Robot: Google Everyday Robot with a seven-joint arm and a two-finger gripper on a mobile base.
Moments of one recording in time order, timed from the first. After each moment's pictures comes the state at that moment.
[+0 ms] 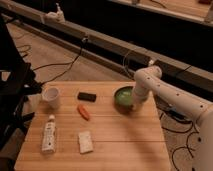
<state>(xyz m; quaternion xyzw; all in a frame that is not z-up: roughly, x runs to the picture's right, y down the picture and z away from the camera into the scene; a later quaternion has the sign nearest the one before) 0.167 0.104 0.868 -0.33 -0.10 -0.08 0.94</state>
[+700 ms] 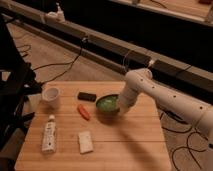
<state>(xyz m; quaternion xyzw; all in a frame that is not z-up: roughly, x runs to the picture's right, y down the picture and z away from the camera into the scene) 0.111 0.145 0.796 -0.35 -0.18 -0.11 0.91</state>
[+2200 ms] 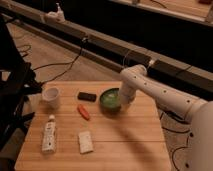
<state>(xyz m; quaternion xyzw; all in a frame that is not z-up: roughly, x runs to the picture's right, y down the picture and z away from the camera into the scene) 0.110 0.123 0.832 -0.34 -0.15 -0.16 0.91</state>
